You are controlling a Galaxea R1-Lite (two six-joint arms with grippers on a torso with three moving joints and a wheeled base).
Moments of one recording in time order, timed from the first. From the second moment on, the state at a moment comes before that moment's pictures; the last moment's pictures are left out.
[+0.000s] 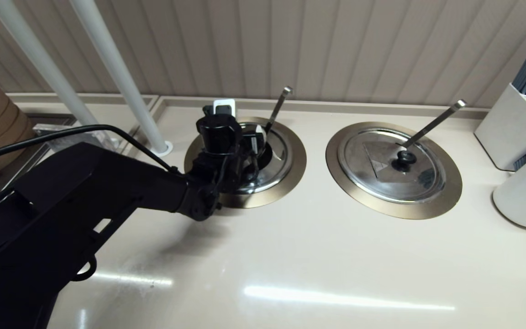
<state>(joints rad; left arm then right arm) -0.53 2.26 -1.54 -0.84 0.52 -0.02 0.00 0.00 0.00 -0.02 -0.02 0.04</state>
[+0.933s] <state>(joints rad) -0.47 2.21 -1.53 -0.84 0.52 -0.03 0.00 0.00 0.00 -0.02 -0.02 0.04</state>
